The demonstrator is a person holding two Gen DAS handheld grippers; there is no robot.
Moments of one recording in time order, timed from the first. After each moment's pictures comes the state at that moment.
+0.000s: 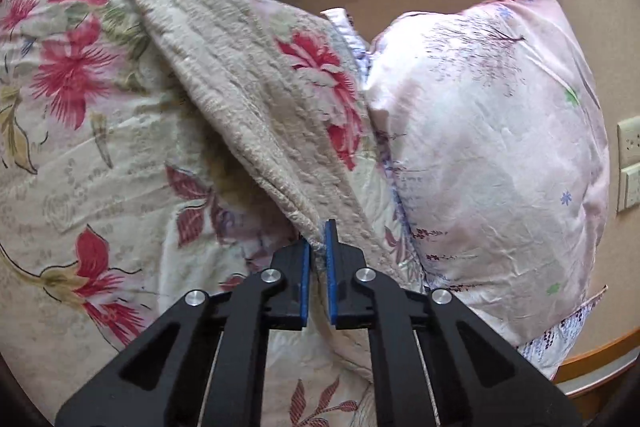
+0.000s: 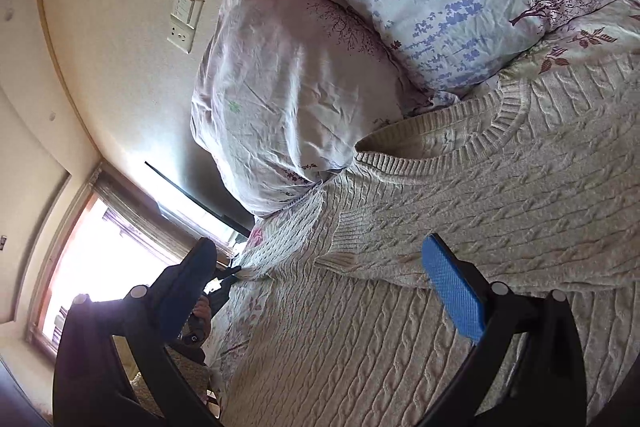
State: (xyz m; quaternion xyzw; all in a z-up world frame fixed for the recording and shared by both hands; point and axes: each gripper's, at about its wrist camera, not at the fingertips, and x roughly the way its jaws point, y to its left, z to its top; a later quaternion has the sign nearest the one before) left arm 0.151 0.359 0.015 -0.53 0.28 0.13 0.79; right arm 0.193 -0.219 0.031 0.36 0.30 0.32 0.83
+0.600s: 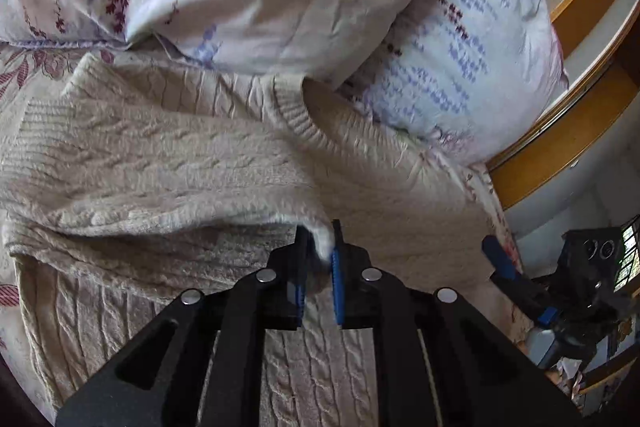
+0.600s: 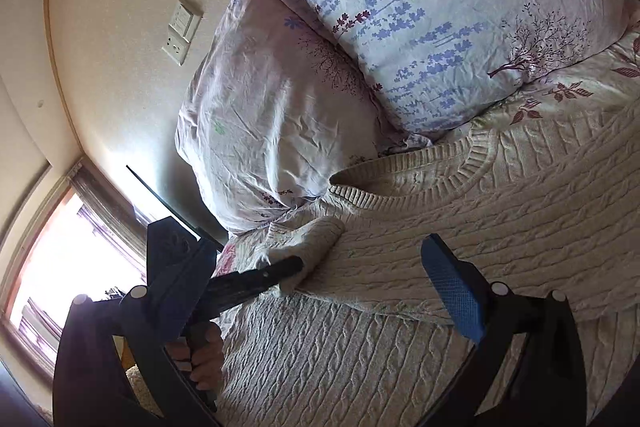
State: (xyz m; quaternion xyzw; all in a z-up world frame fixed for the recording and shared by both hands) left arm 0.236 0.038 0.022 -0.19 0.45 -0.19 0.85; right arm 0.190 -0.235 0.041 0.32 0.27 0.27 0.87
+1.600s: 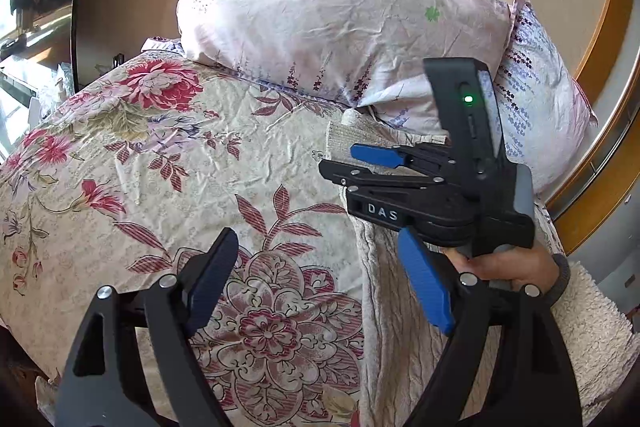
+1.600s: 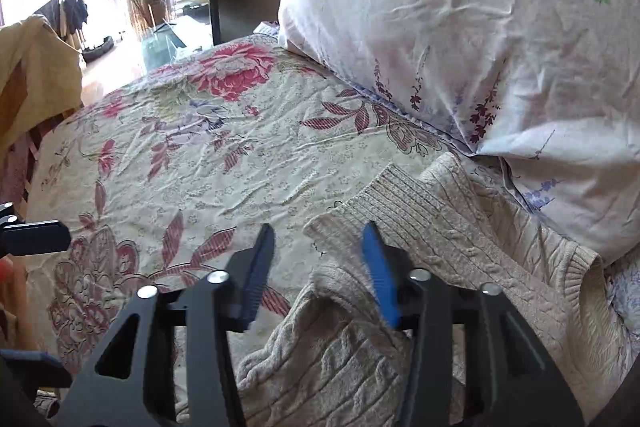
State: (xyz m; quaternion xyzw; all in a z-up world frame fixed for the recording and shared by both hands) left arm 0.070 0.215 0.065 -0.19 0.35 -0.03 0.92; right arm 0.243 0.121 0.023 -0.20 0.38 0.31 0.85
